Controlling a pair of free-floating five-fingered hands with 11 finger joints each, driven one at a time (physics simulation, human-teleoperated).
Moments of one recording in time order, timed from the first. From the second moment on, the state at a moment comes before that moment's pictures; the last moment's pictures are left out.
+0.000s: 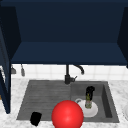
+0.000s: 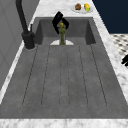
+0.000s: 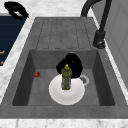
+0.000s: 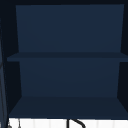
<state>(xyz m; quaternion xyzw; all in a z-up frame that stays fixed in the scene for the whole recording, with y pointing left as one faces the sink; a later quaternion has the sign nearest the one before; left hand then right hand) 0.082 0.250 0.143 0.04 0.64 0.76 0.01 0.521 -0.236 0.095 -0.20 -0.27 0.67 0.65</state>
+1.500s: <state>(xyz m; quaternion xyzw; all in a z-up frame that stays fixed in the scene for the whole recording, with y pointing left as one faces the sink) 0.082 0.250 0.143 0.04 0.64 0.76 0.01 0.314 -0.215 0.281 -0.28 -0.33 0.65 0.62</state>
